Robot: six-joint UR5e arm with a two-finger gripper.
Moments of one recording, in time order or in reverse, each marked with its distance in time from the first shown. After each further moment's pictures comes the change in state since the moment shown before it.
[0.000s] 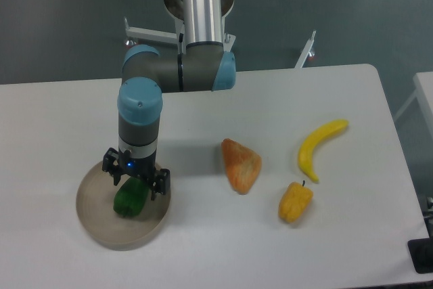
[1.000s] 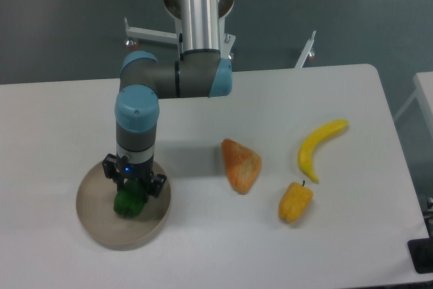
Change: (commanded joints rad) arm -0.008 -0.025 0.012 0.000 0.005 0.002
